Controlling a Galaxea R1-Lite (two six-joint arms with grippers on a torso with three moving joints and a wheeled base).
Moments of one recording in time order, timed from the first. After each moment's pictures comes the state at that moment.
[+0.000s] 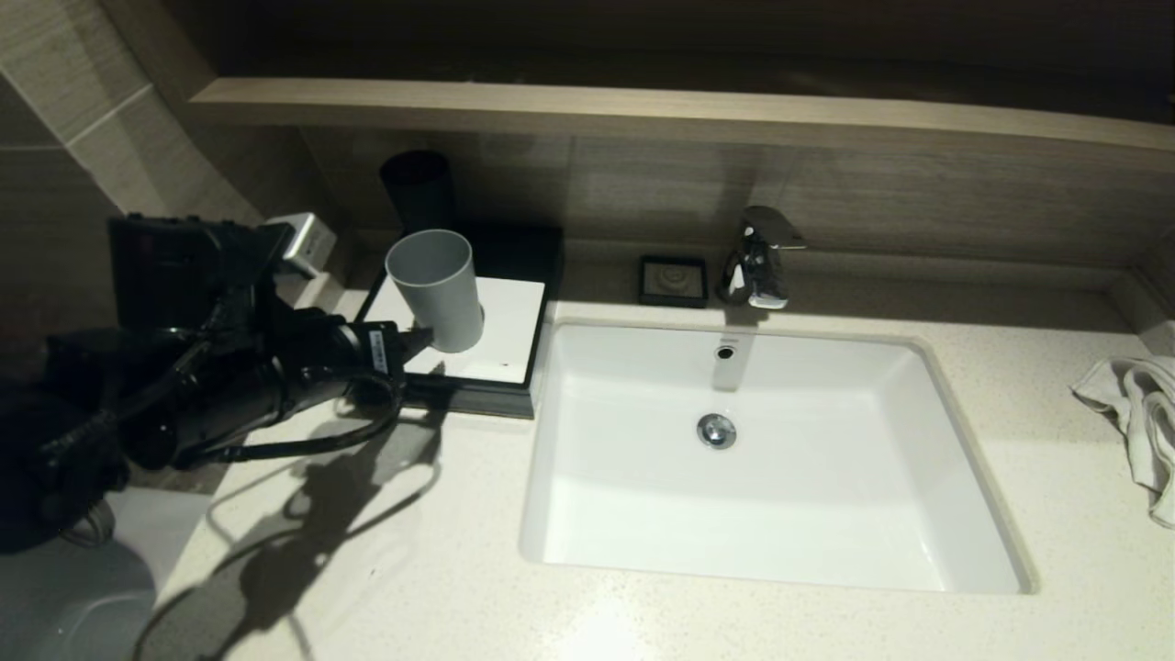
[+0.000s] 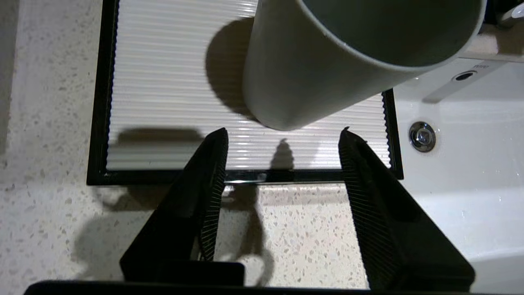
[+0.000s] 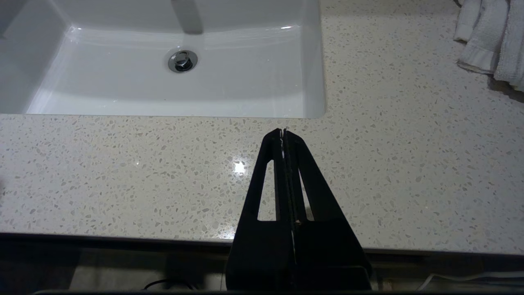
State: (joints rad) left arm -0.34 1.55 -0.86 -0.45 0.03 -0.17; right arm 0.00 0.00 0.00 0.00 -0.01 0.04
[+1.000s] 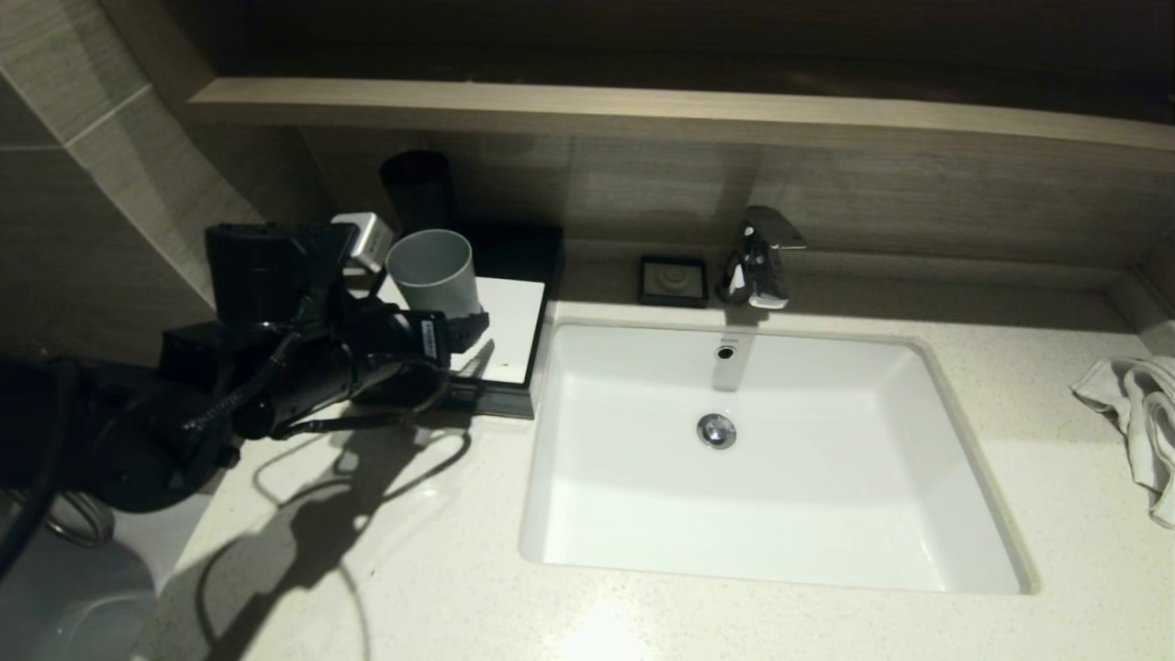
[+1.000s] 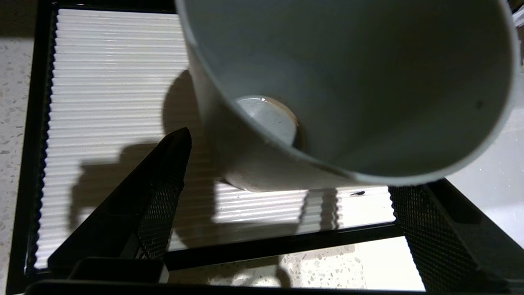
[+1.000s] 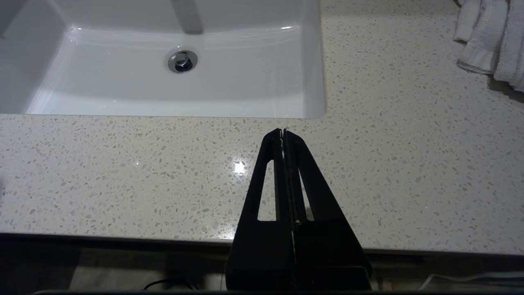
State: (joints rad) left arm -0.36 1.71 -0.93 -0.61 0.01 -0.11; right arm 0.00 0.00 0.00 0.00 -0.01 0.04
